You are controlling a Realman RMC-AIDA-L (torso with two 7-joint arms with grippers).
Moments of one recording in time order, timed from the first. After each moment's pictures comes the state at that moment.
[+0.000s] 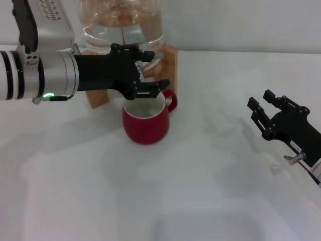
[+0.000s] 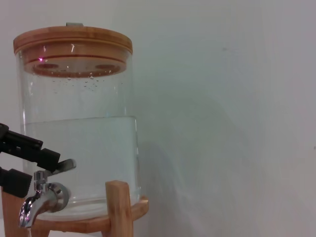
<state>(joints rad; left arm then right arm) -0.48 -2.08 1.20 1.13 -1.27 -1.18 1.60 0.38 2.03 0.76 0.36 -2.63 -1.12 0.29</state>
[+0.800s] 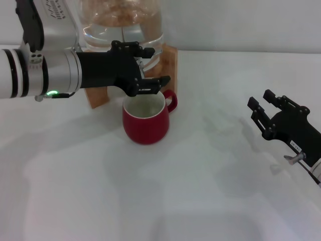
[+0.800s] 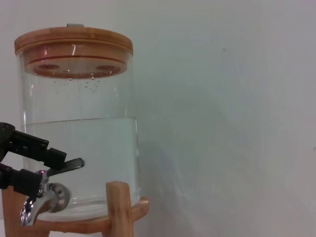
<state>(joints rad) -0.49 -2.08 1.23 1.13 -1.27 -1.13 1.60 0.38 2.03 0.76 0.36 -2.63 -1.12 0.29</state>
